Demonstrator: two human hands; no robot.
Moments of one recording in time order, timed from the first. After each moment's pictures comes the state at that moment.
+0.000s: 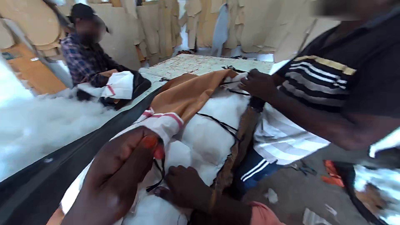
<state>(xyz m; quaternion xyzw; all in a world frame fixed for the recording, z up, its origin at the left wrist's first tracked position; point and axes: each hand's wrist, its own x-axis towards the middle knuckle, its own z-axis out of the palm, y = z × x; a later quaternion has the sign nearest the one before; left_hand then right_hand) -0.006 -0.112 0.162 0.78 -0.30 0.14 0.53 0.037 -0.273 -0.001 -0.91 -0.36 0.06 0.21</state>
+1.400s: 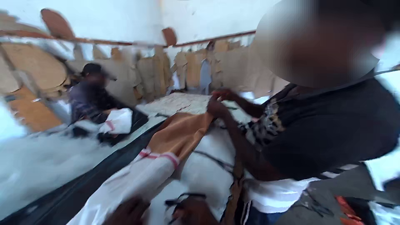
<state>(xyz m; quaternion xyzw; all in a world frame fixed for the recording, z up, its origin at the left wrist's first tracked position) 0.007 -0.073 0.095 0.98 -0.16 0.05 0.11 0.059 -0.315 0.038 -0.79 -0.26 -0.09 0.54</state>
